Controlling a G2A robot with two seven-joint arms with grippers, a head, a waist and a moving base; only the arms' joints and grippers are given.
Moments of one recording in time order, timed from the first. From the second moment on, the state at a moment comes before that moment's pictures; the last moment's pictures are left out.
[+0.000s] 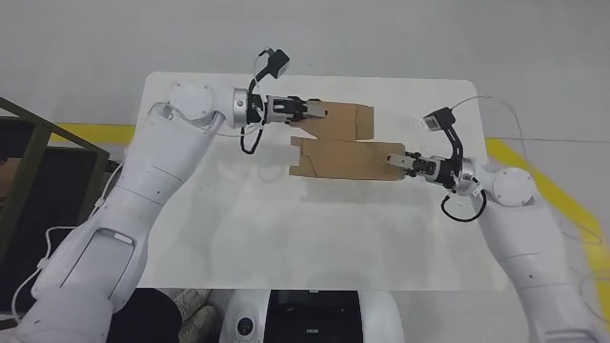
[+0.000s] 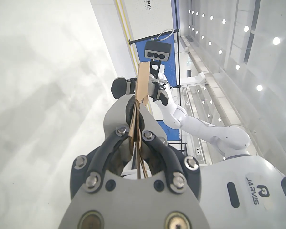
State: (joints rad) left arm 0.66 -1.16 -0.95 -1.13 -0.37 -0.25 -1.16; right arm -1.10 -1.11 1.27 -1.29 0.42 -0.56 1.25
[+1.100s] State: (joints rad) left arm 0.64 -1.18 -0.92 -1.12 -0.30 -0.24 -1.14; right arm -1.05 -1.10 1.19 -1.28 0.39 -0.58 1.23
